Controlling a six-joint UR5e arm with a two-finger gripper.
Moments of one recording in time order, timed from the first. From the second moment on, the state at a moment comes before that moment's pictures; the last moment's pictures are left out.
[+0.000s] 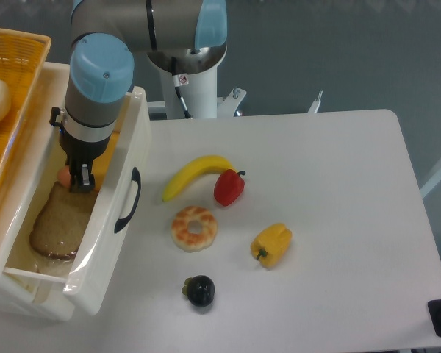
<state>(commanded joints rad) 2.12 -1.75 -1.61 -1.36 1.18 1.42</state>
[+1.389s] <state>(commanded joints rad) 2.10 -1.75 -1.62 -1.36 1.19 1.42</state>
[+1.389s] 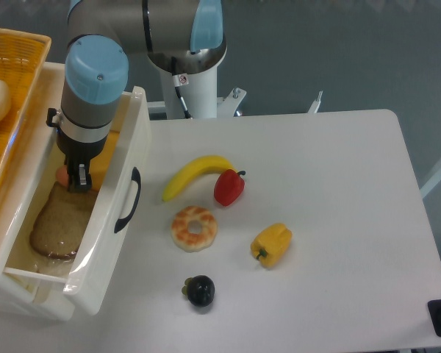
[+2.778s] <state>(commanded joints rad) 2.12 -1.72 -1.59 -1.35 1.19 1.42</state>
